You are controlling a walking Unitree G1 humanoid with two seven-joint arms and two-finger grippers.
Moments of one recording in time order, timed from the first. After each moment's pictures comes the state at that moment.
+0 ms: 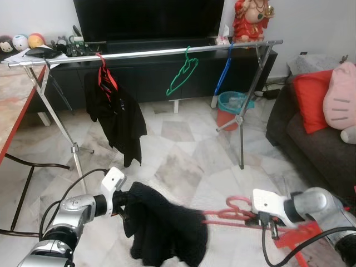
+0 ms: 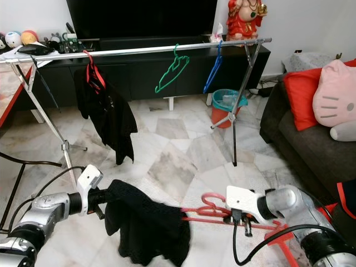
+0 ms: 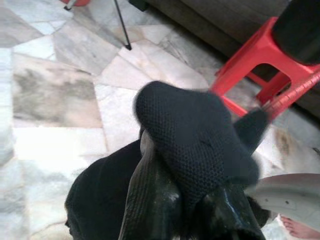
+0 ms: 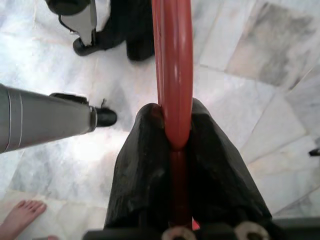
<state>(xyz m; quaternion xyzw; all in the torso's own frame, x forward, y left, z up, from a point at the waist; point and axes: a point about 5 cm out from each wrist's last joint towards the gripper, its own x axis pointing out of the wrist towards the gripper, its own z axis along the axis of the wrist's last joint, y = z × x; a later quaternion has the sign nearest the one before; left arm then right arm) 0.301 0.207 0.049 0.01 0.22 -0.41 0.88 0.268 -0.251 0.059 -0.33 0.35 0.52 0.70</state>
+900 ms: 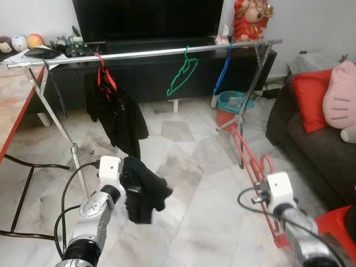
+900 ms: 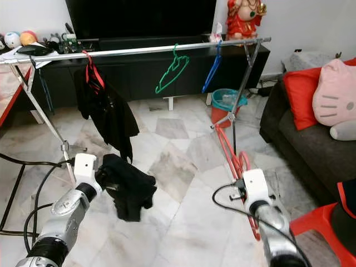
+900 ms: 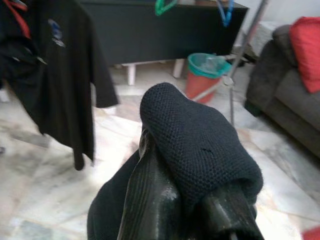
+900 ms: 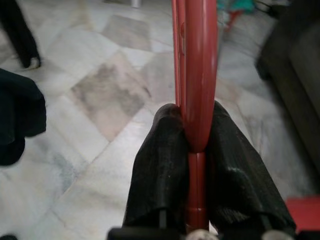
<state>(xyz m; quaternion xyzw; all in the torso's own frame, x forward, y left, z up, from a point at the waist) 0.314 0.179 0.068 -0.03 0.04 -0.12 0.99 0.269 -0.244 0.014 -0.10 0.21 0.01 0.97</state>
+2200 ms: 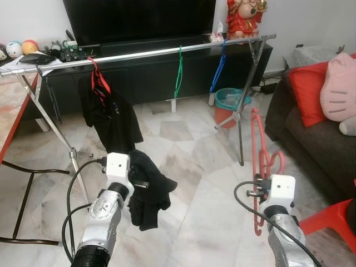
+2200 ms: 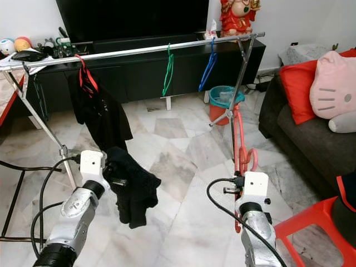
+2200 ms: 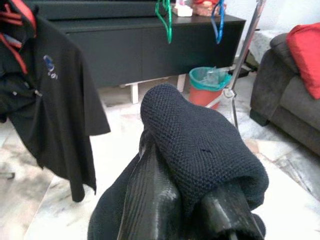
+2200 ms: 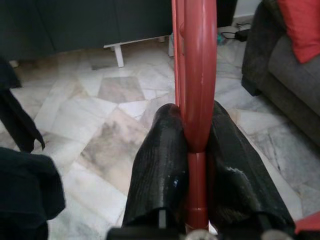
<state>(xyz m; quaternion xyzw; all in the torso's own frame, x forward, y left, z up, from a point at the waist) 0.307 0.156 0.079 -0.01 0.00 -0.10 0.99 0.269 -0.208 0.037 -0.02 0.11 -0.04 0.99</state>
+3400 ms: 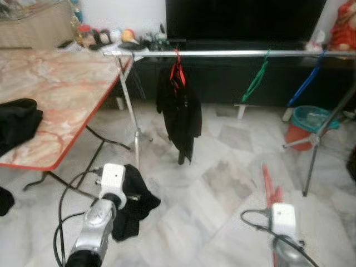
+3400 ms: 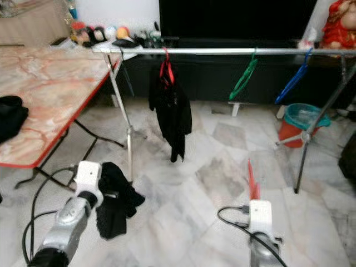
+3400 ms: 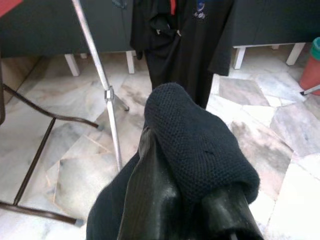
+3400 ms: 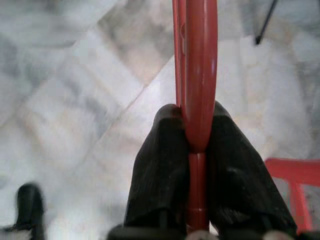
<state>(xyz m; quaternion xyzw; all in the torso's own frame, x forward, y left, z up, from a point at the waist) 0.300 0.177 0.051 0.03 0.07 -0.08 0.99 0.231 -0.230 -0.043 -0.06 0.36 -0.11 0.92</state>
